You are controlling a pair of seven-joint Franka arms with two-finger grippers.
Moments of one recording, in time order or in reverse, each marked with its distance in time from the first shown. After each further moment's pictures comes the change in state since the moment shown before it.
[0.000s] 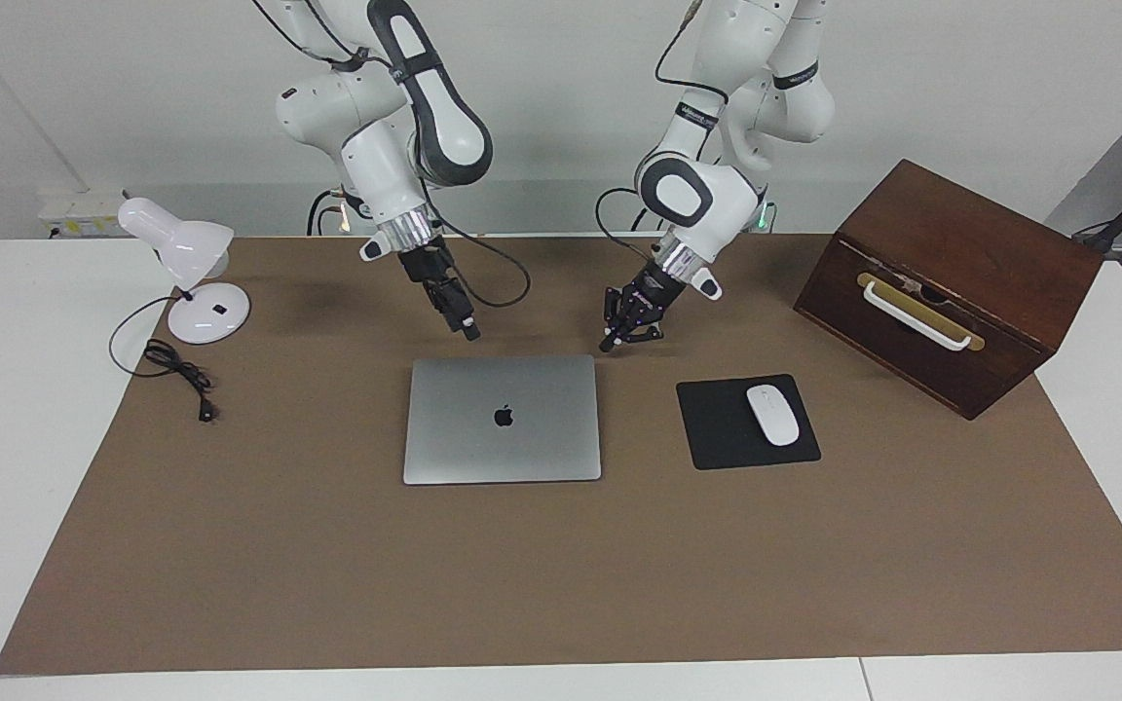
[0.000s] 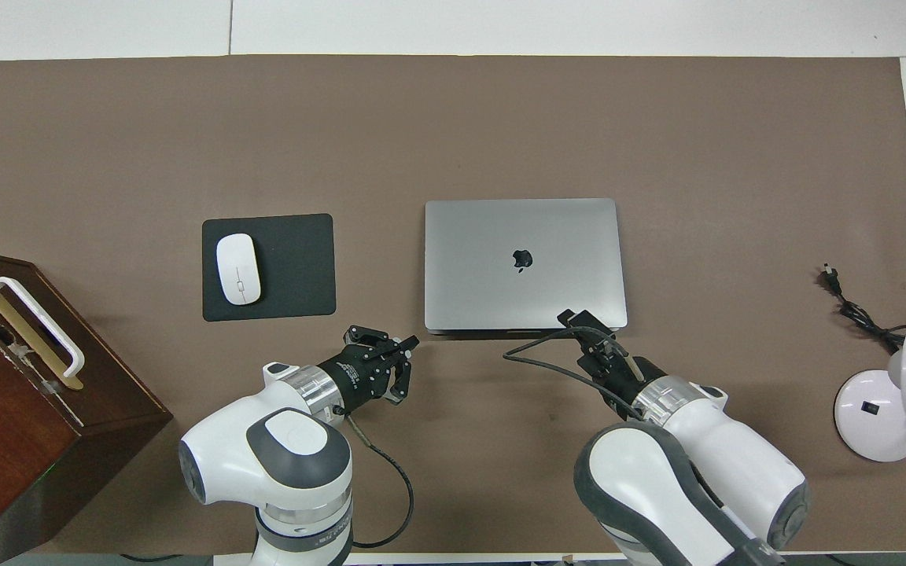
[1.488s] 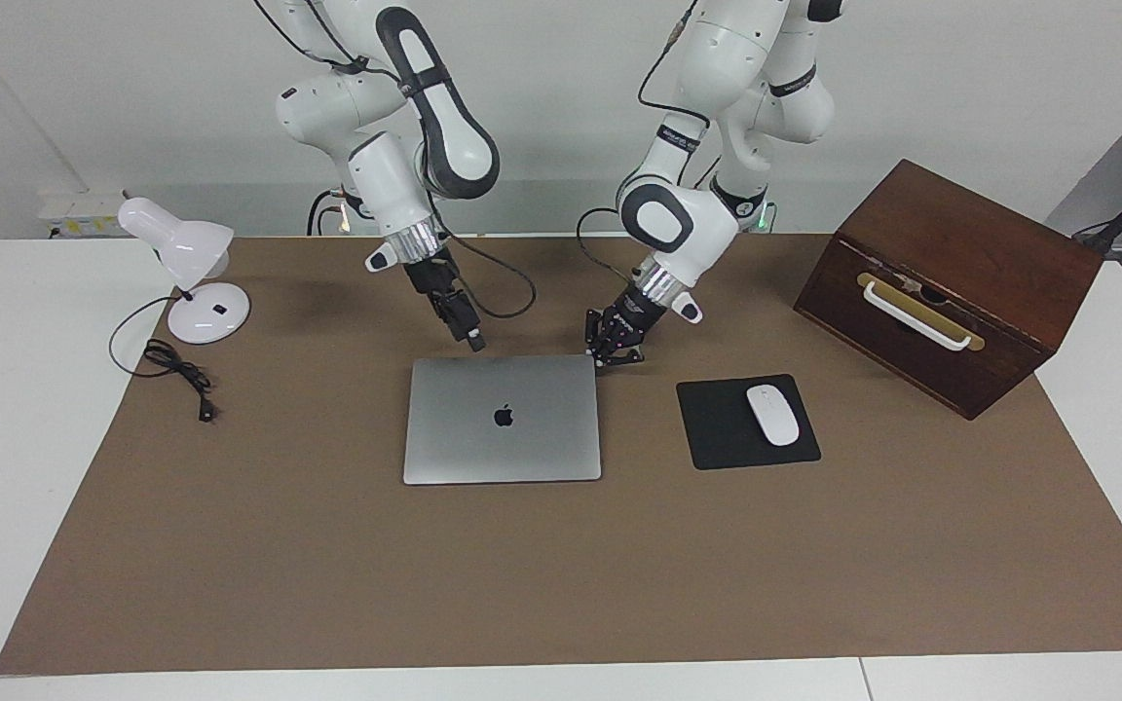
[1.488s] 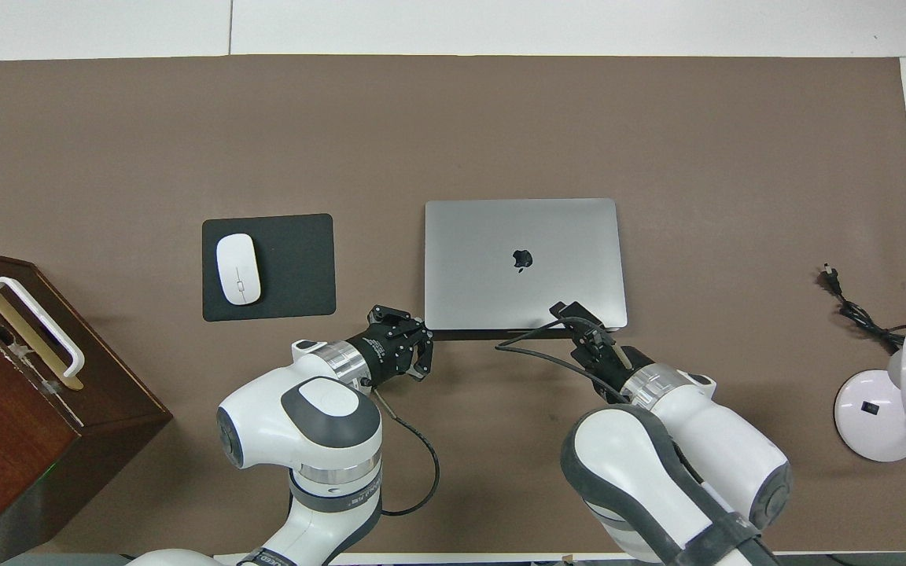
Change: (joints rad) left arm -0.019 0.134 0.015 0.130 -0.019 0.003 0.003; right arm -0.001 0.062 -0.003 0.050 0.000 0.000 -0.017
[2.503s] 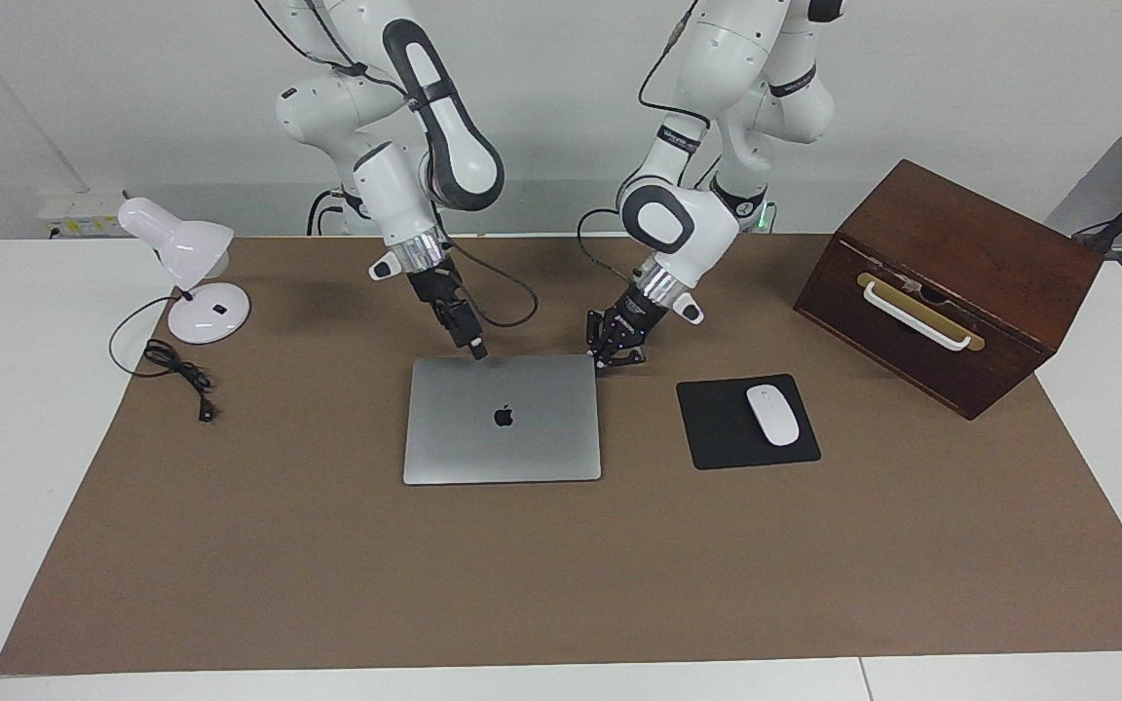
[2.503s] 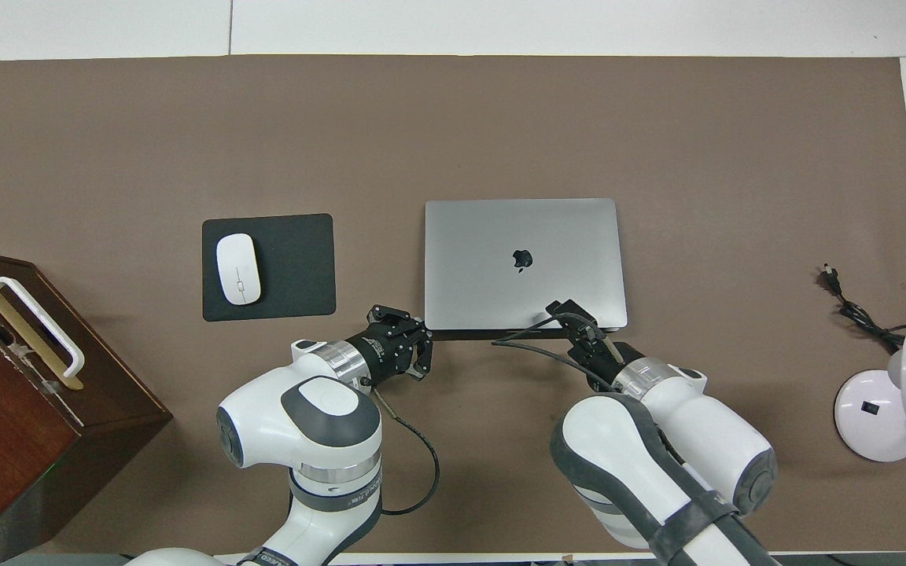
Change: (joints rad) left arm 0.000 0.002 0.001 0.001 -0.001 0.000 0.000; right arm 0.000 0.061 -0.001 0.025 0.000 0.000 -0.001
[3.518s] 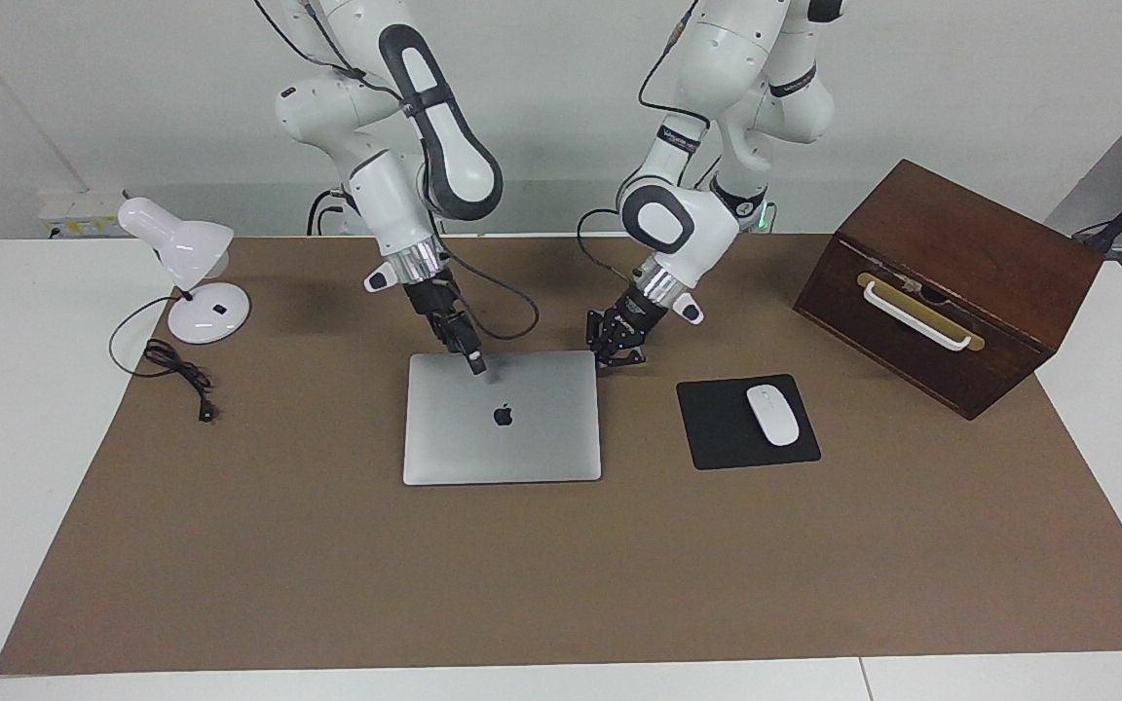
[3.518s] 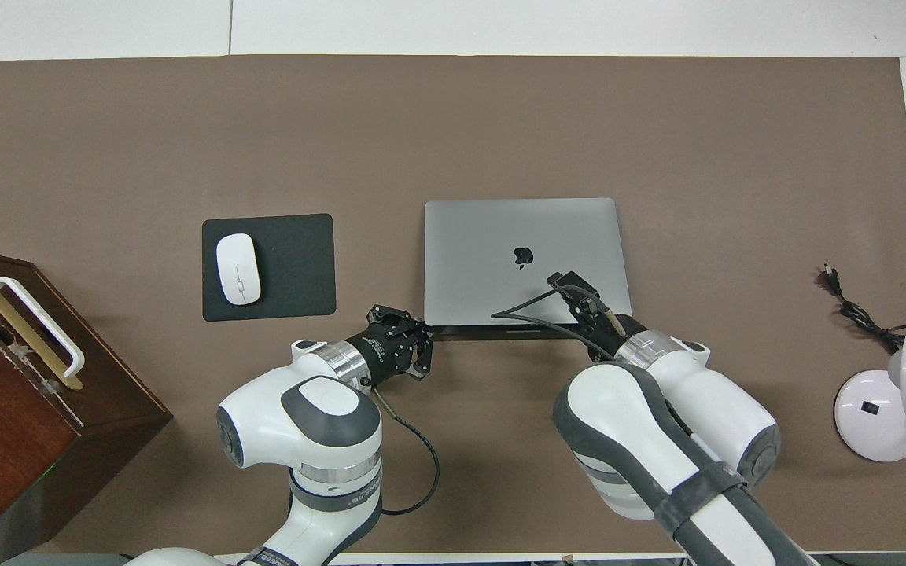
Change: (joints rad) left arm 0.000 0.000 0.000 0.000 -0.001 0.000 0.000; right arm -0.041 0.045 -0.003 0.100 0.000 0.000 -0.059
